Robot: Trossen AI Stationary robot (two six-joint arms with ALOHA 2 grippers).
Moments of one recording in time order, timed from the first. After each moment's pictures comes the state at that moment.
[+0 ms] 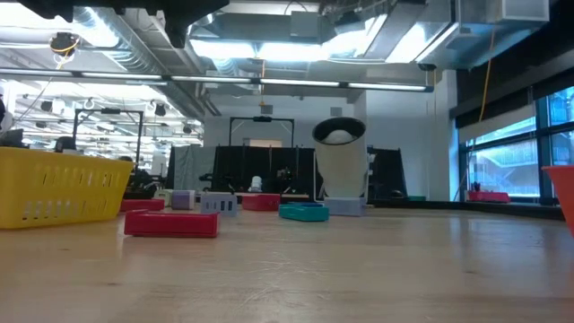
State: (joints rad) left arm -0.08 0.88 0.49 0.47 -0.16 -0.25; right arm 1.10 1.26 0.48 -0.28 0.65 1.41
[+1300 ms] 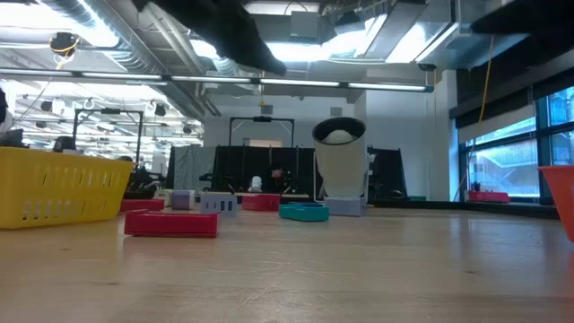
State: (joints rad) left arm 0.01 1.40 0.96 -0.06 -0.26 0.26; right arm 0.92 1.25 0.73 -0.28 1.11 0.92
